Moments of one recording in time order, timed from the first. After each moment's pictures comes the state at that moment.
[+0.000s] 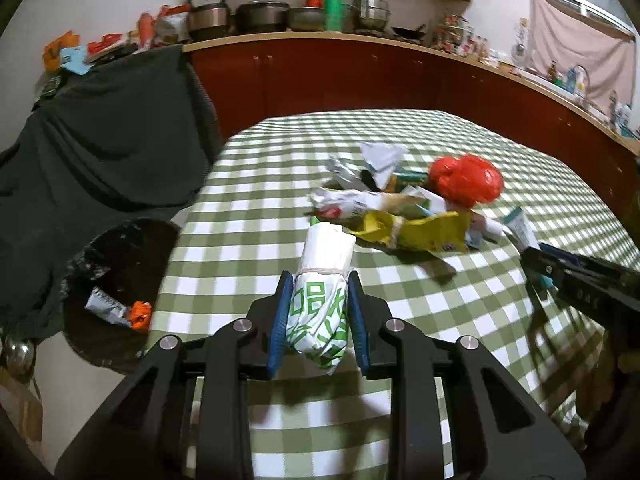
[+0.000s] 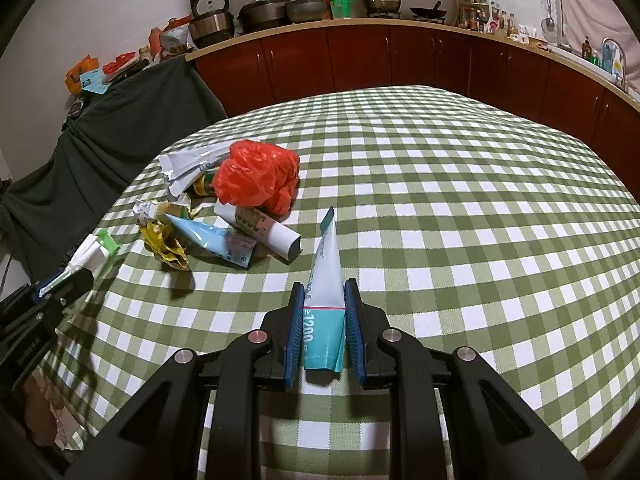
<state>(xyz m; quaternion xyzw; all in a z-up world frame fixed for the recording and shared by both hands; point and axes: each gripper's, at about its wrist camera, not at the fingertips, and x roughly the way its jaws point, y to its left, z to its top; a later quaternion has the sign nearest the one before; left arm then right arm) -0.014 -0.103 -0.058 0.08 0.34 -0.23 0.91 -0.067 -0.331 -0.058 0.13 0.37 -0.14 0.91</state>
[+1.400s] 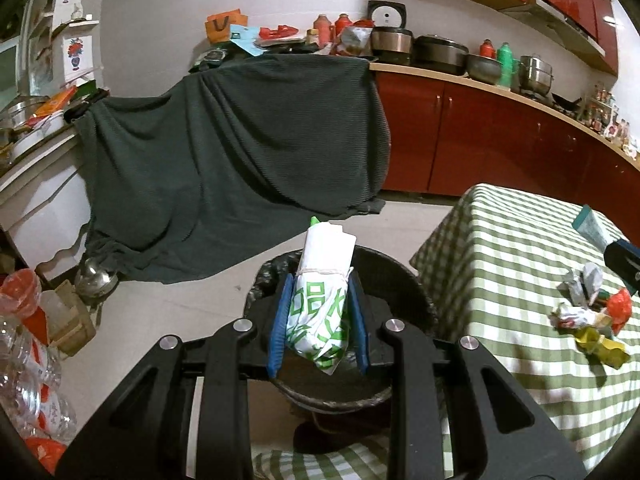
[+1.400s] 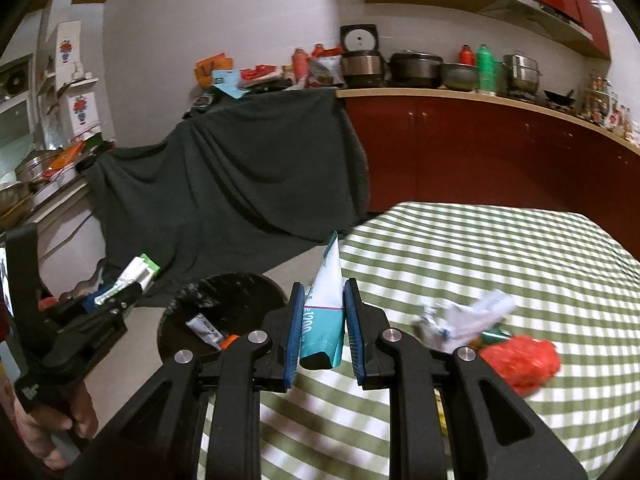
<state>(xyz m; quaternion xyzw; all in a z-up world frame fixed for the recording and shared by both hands) 0.047 0.066 -0.016 0.00 0.31 0.03 0.95 0.040 -0.171 0.023 0.05 0.28 0.07 0.96</state>
